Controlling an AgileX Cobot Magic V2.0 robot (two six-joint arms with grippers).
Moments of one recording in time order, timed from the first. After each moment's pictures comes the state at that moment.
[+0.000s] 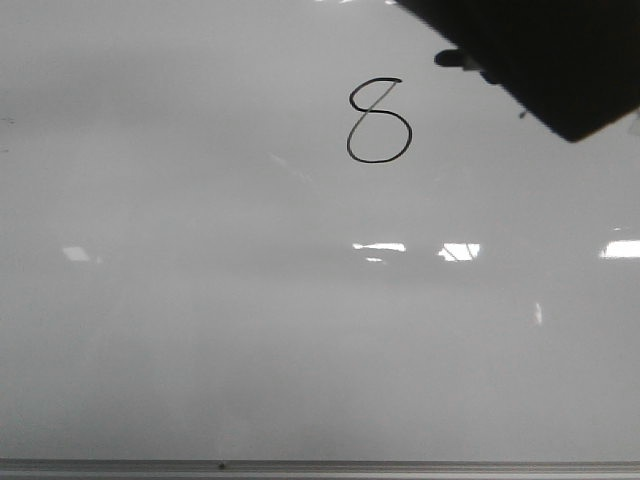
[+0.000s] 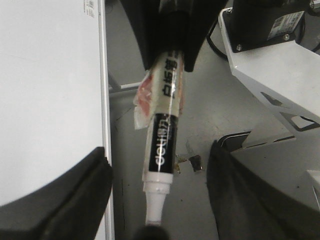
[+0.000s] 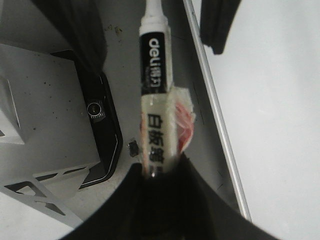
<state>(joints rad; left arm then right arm) -1.01 1.44 -1.28 -0.46 0.85 0.97 0.63 0.90 -0.97 0.20 1.22 -0.66</state>
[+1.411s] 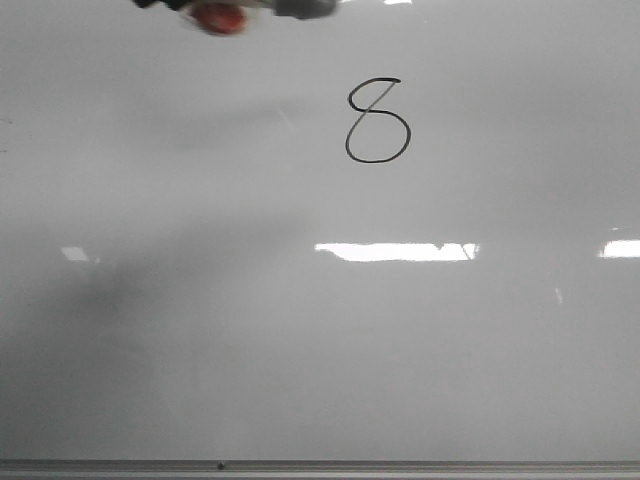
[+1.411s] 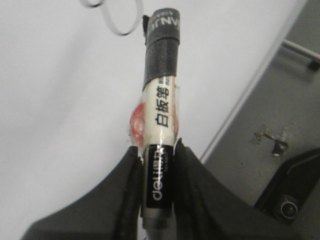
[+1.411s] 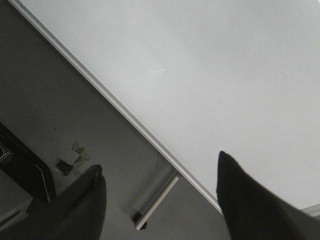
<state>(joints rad) -0.77 1.28 -1.26 0.19 0.92 0.10 0.63 0.72 -0.99 -0.25 1.26 -0.15</state>
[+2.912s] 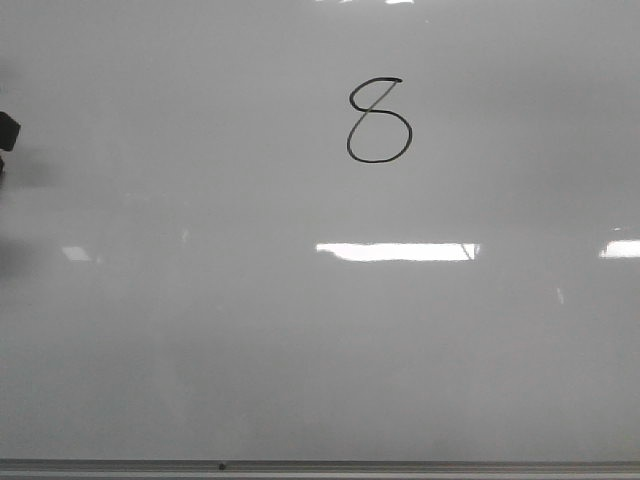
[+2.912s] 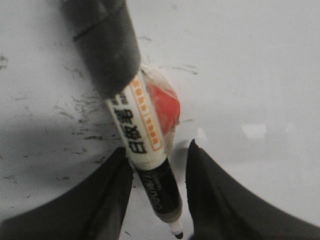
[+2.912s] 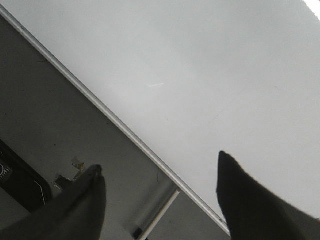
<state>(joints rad) -0.08 1.48 -0.79 0.15 0.08 -0.11 0.63 0.72 -0.99 -0.25 1.21 -0.13</state>
